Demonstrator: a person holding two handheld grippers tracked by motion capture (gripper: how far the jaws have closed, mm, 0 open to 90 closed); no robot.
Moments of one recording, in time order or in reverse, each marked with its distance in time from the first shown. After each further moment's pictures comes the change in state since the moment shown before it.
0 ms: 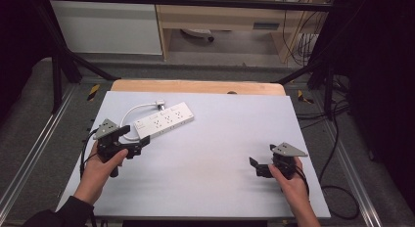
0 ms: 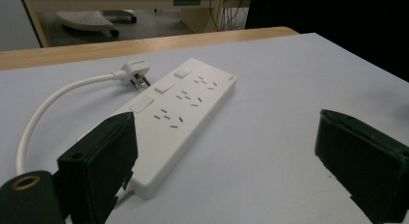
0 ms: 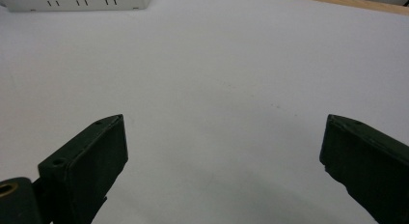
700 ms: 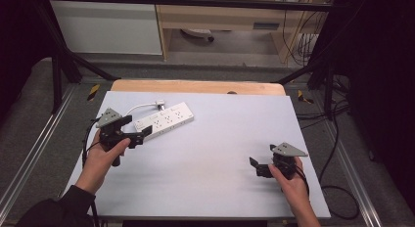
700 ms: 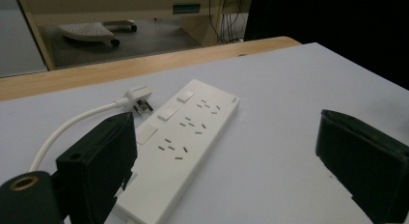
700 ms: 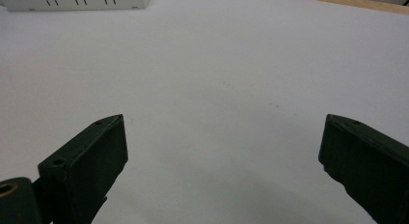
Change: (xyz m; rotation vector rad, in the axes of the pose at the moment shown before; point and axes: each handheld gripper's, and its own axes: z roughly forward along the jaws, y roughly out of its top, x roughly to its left) left arm 0.004 0.026 0.011 -0.013 0.001 0.027; right arm 0.000 0.000 0.000 0.001 -0.001 0.004
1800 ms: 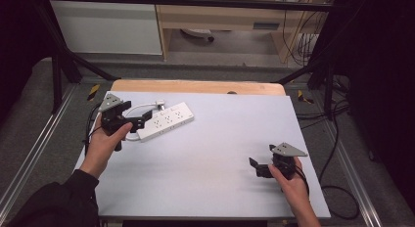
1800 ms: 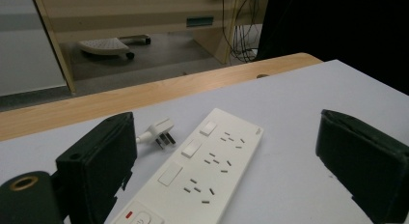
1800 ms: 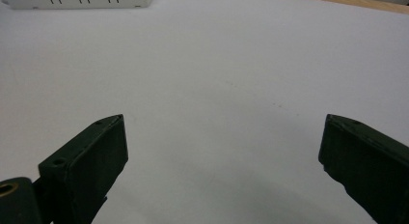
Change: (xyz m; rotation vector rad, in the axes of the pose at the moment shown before) left arm 0.017 0.029 0.021 -0.035 0.051 0.013; right arm 0.001 0.000 0.000 0.005 0.009 -0.007
